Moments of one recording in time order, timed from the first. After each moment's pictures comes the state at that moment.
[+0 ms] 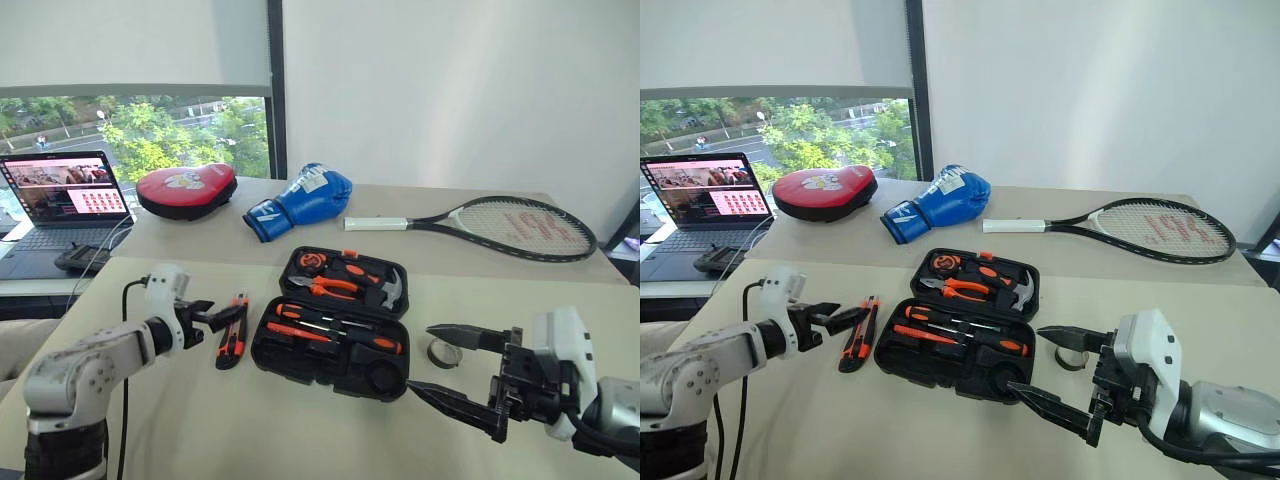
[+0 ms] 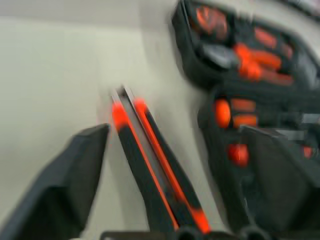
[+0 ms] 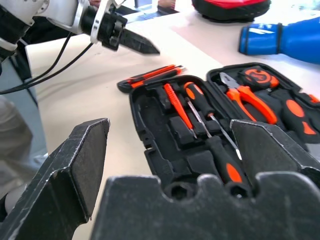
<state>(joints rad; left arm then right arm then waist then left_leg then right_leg) -0.27 0.56 0.33 -0.40 -0.69 1.16 -0.42 0.25 -0.88 -0.49 -0.90 0.99 0.64 0.73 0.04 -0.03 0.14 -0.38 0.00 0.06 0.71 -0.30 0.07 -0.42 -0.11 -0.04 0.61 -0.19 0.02</state>
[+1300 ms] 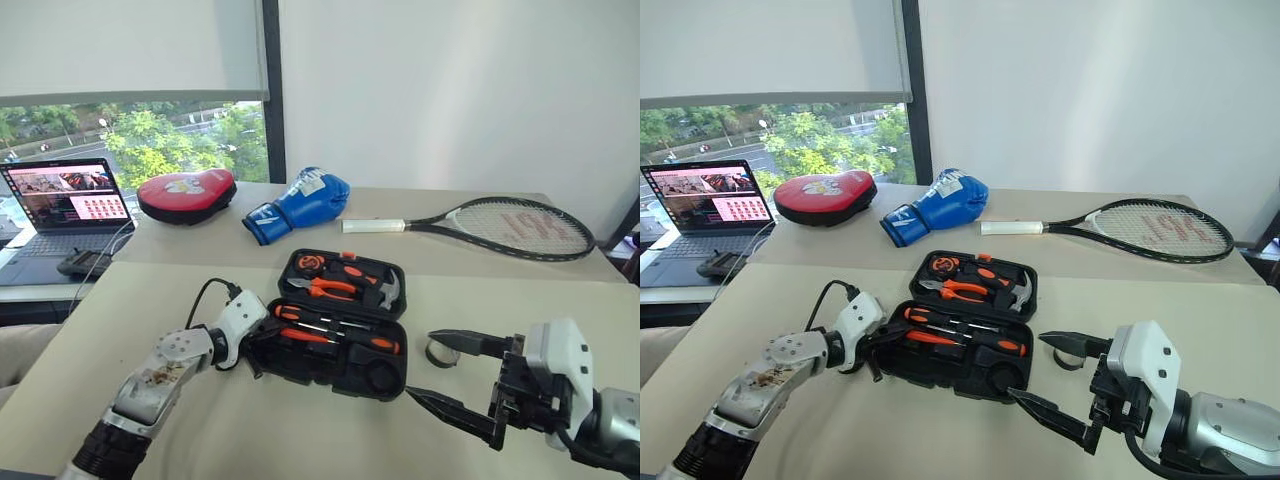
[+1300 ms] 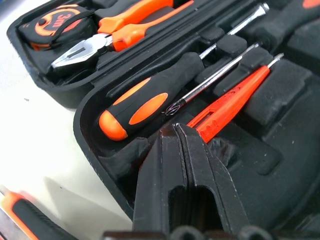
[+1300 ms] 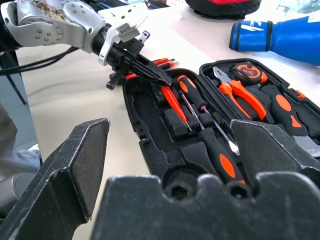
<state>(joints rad) -0.25 0.64 -0.18 -0.19 -0.20 0.44 -0.73 0.33 -0.88 -0.52 -0.97 0.95 0.62 0.67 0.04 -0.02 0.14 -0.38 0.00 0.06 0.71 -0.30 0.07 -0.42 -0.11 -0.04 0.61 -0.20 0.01</state>
